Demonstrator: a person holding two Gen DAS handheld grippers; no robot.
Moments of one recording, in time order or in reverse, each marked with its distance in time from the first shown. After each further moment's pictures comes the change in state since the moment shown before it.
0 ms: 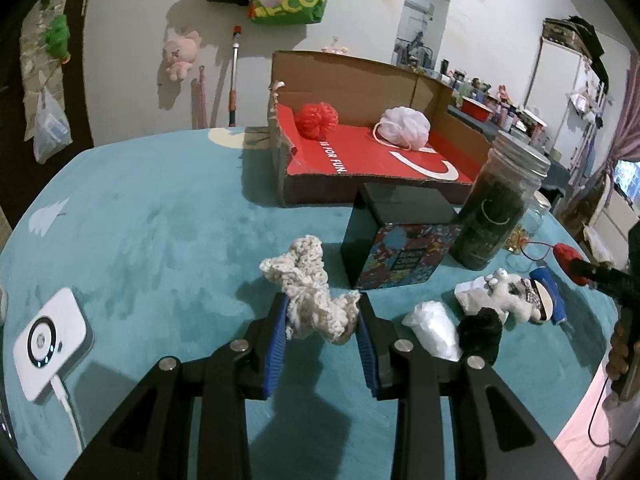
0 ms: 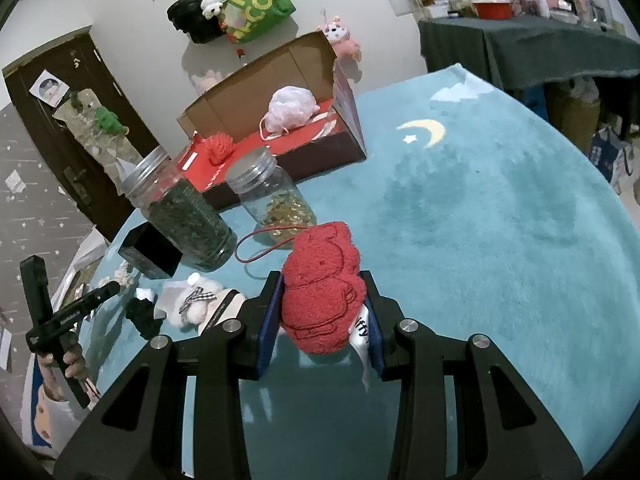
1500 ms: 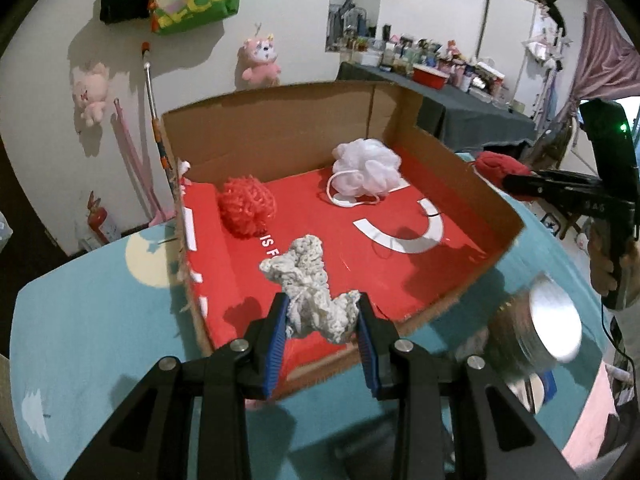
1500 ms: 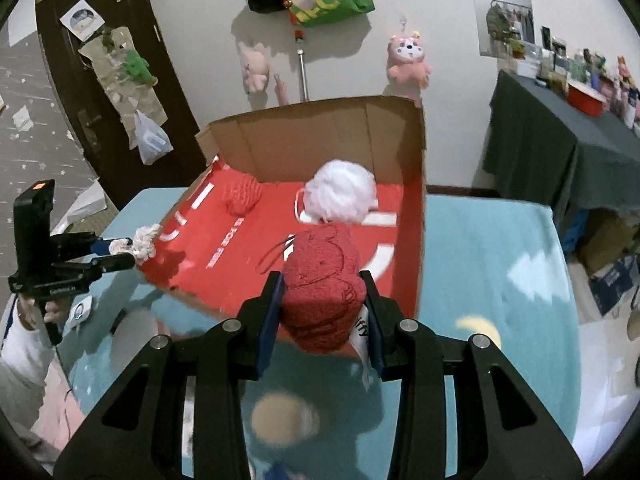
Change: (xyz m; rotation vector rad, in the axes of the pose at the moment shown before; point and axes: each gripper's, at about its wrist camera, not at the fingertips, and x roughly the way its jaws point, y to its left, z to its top) left arm 0.090 -0.036 0.174 0.222 0.136 -0.103; right arm 0.087 0.080 0.187 -0.330 0.072 -0.015
